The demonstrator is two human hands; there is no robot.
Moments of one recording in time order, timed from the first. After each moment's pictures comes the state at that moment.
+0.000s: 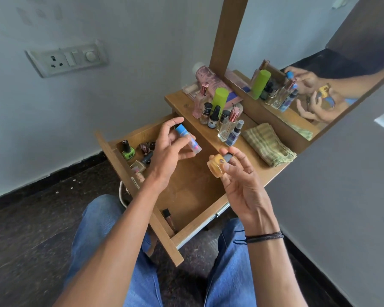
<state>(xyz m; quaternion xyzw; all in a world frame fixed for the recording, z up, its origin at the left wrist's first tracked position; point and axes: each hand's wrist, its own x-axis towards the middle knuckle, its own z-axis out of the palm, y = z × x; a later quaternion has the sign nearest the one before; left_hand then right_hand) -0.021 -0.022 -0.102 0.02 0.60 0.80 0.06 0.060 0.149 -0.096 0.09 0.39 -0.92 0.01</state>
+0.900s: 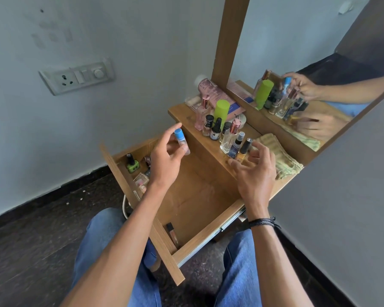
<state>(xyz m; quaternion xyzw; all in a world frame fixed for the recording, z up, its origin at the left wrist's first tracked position) -0.050 -0.024 -0.125 0.04 0.77 0.63 -0.10 0.015 0.170 -0.110 0.19 0.83 -0.43 -0.29</state>
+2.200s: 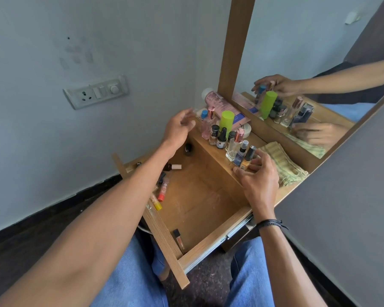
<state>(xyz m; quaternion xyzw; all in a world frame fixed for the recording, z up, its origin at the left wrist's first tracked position) -0.147 -0.017 -0.084 0.06 0.79 0.61 0.00 0.010 0.175 -0.108 0.20 0.85 -0.43 -0.24</state>
